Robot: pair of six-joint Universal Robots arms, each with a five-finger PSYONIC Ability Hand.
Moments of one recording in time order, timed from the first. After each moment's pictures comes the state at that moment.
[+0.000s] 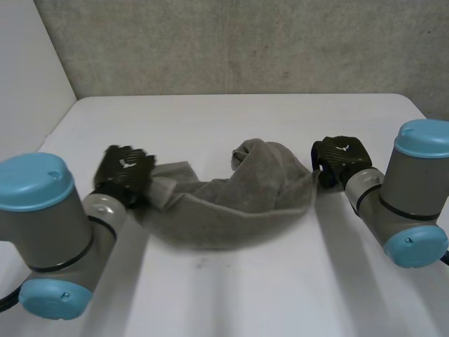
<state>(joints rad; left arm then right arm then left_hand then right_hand) 4.25 -1.90 -1.73 3.44 -1.68 3.62 1.91 -1.03 1.46 -0.17 1.49 2.92 1.19 1.22 1.21 1.22 1.03 1.37 1.18 1.18 1.19 0.99</state>
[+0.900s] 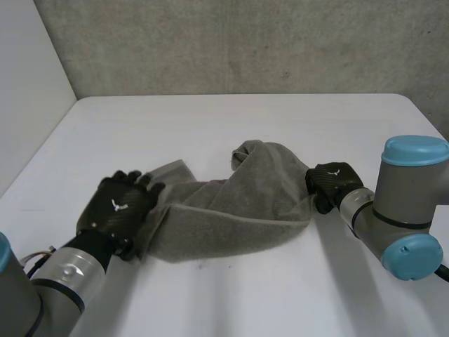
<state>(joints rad) 4.29 -1.58 -2.10 3.45 -1.51 3.61 1.92 -0.96 1.47 -0.09 1.47 2.85 0.20 0.19 0.19 0.19 0.03 1.37 1.18 1.19 1.19 0.99</state>
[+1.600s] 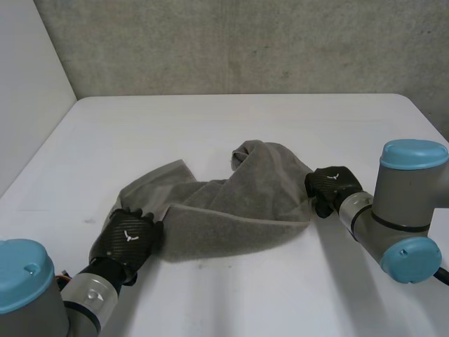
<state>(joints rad) 4.24 -1.74 -2.14 3.51 -1.59 3.73 1.92 -0.95 1.48 -0.10 1.47 2.84 0.44 0.45 0.43 0.44 0.26 1.37 1.18 1.19 1.19 0.99</state>
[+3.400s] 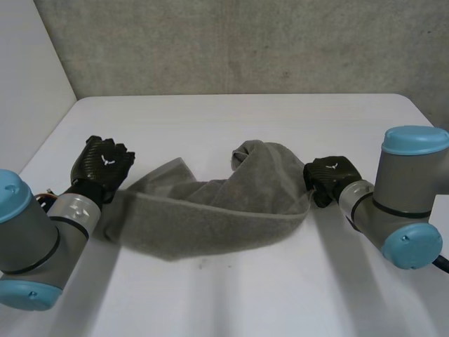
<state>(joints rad) 4.46 -1.88 -1.90 3.71 -1.43 3.90 1.91 -0.94 1.39 -0.04 1.45 2.84 1.17 1.21 1.21 1.21 1.01 1.37 1.18 1.19 1.19 1.00</state>
